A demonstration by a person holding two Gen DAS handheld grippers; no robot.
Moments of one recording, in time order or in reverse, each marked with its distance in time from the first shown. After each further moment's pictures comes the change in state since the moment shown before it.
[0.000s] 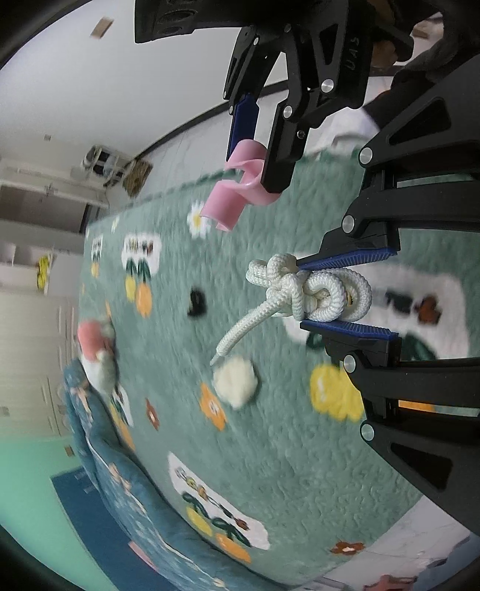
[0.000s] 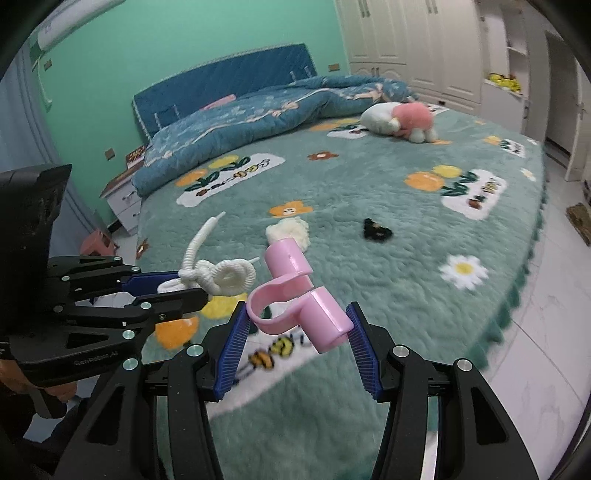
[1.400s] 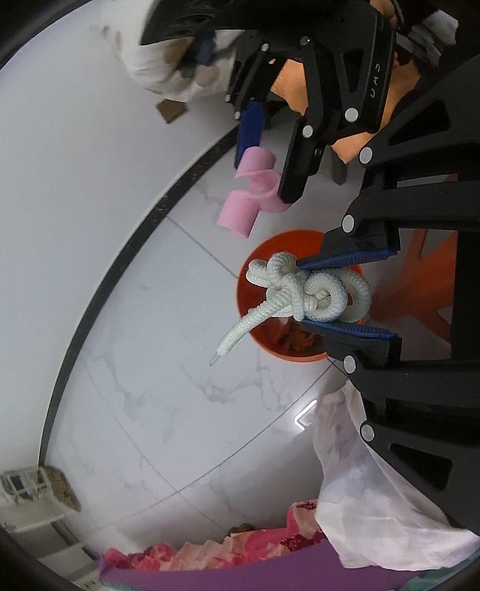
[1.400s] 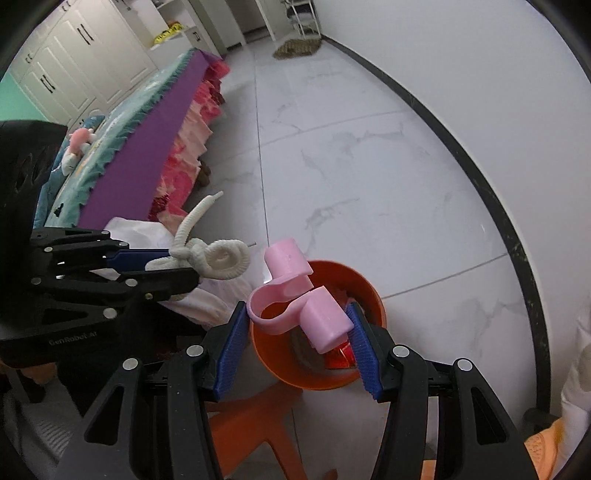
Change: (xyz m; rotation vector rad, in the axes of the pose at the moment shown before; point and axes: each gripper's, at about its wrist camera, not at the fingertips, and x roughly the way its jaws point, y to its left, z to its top) left arm 0.116 -0.439 -0.151 0.909 0.454 -0.528; right arm -0.264 -0.194 -0.464 0.942 0.074 -0.550
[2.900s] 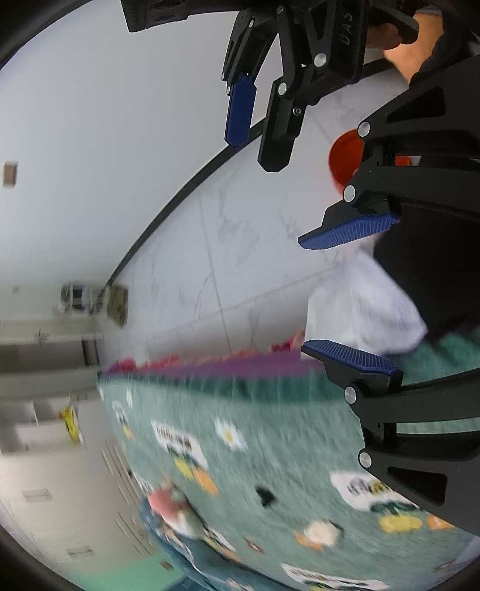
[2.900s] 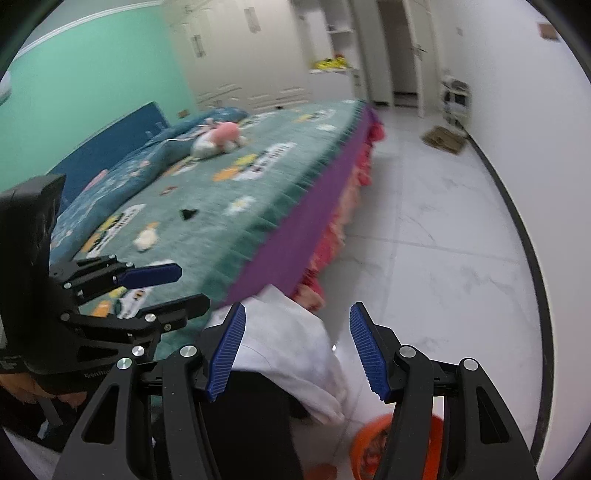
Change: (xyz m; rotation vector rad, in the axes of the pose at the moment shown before) left arm -0.206 0.121 -0.129 -0.480 -0.445 0.432; right arm -0.064 0.284 0.099 -0.518 -0.227 0.304
